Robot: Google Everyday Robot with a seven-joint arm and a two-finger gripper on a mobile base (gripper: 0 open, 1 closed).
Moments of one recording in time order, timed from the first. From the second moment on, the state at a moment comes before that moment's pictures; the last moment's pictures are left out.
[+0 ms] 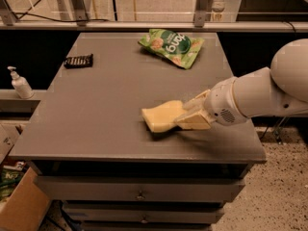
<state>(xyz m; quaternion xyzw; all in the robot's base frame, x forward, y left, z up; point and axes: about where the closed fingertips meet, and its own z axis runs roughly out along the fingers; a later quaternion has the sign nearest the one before) 0.487 -0.090 0.840 -0.49 0.78 0.18 0.34</state>
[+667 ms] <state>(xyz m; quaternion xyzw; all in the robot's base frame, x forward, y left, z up) 0.492 -0.115 0.862 -0.46 0.79 0.16 0.36</state>
